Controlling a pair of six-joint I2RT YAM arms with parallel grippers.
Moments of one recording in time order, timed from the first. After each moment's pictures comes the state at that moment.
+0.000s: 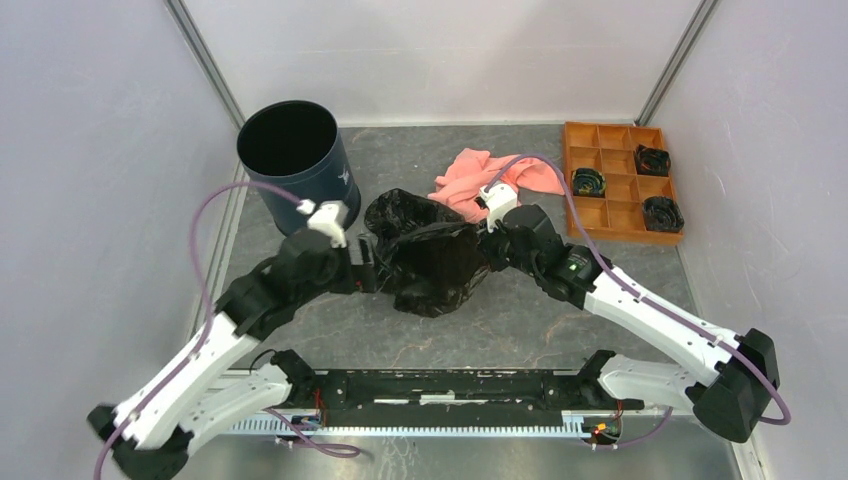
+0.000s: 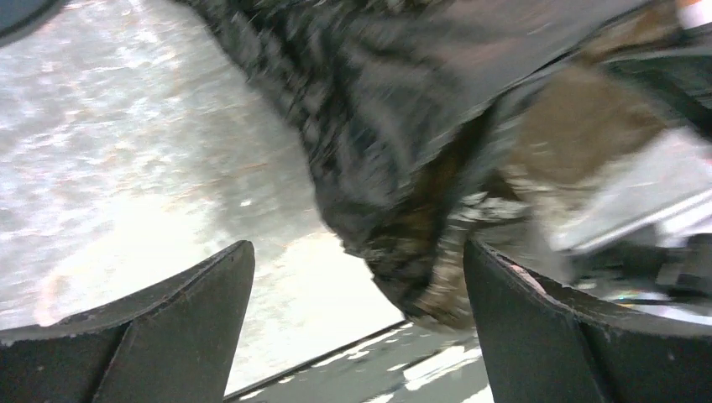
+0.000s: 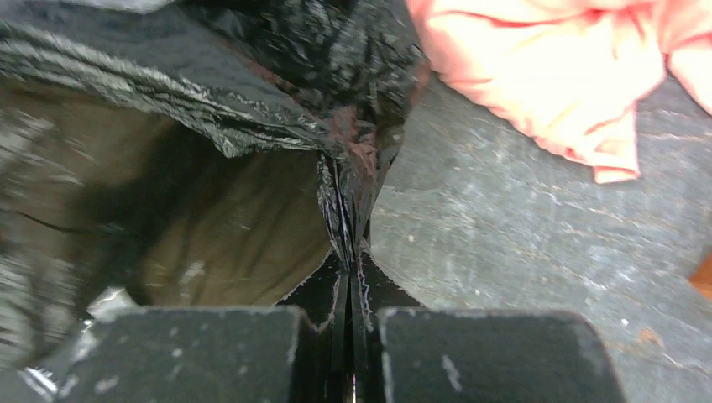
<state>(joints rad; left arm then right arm) -0.71 0.85 0.93 -0.76 -0.15 -0.54 0.79 1.11 0.90 -0.36 0.16 0.16</state>
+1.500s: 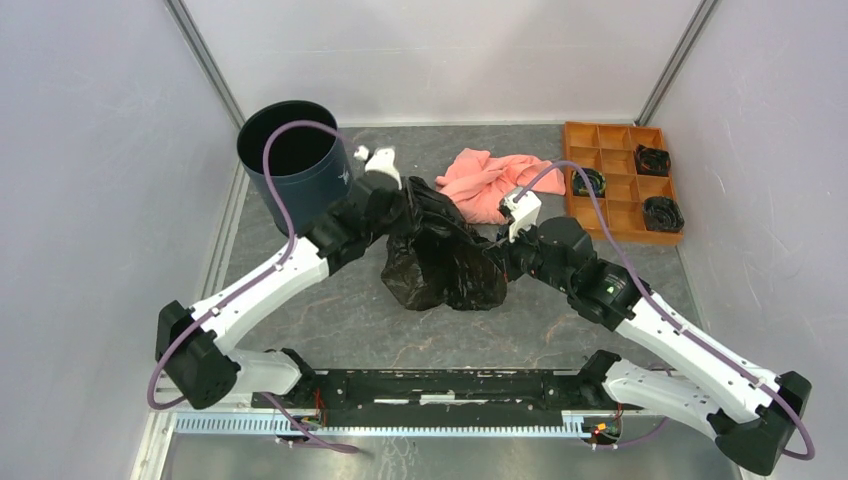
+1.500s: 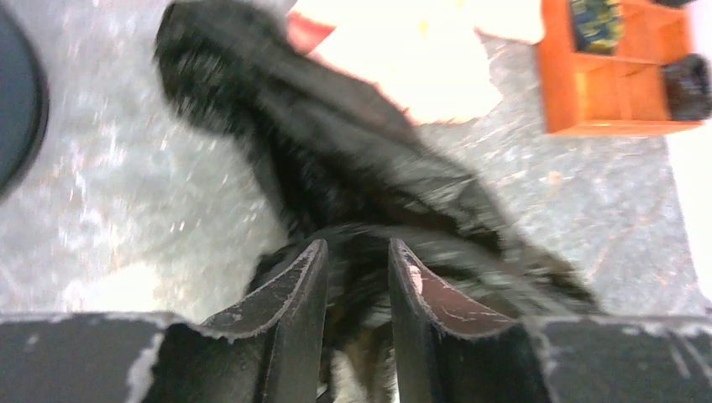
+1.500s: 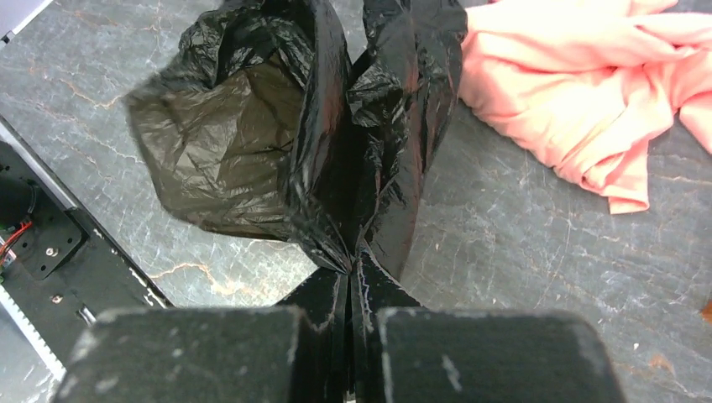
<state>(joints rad) -0.72 1.27 1.05 -0.39 -0.27 -0.62 0.79 0.89 0.85 -0.37 0.02 0.15</state>
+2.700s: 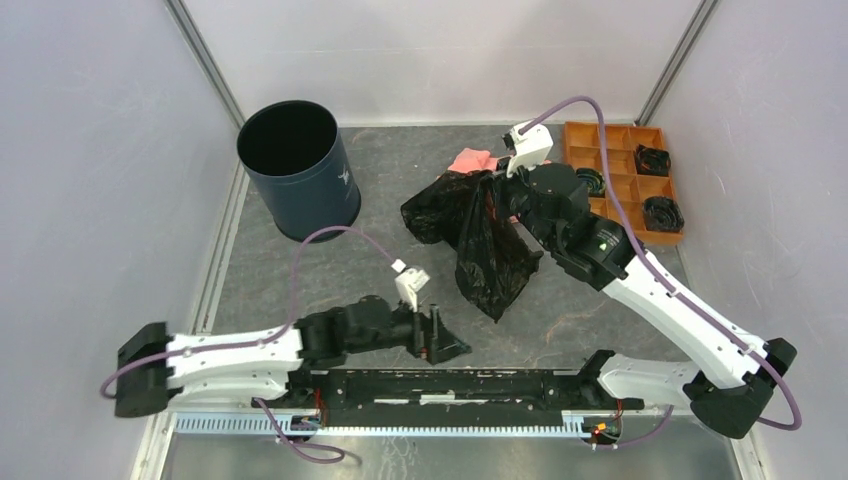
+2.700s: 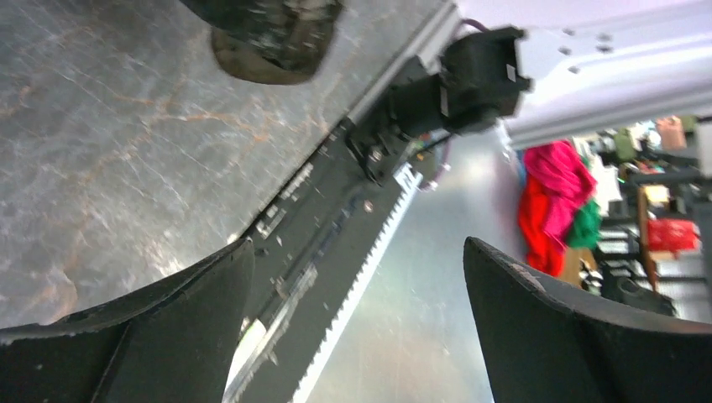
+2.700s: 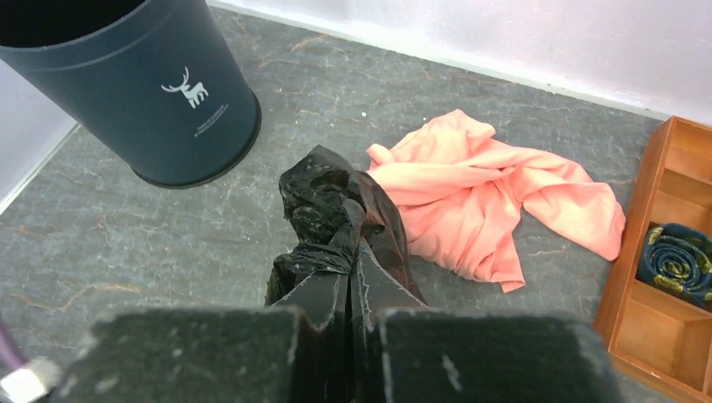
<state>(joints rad) -1.24 0.83 0.42 0.12 0.04 -0.89 0.79 1.13 1.25 -0.36 0.36 0.16</state>
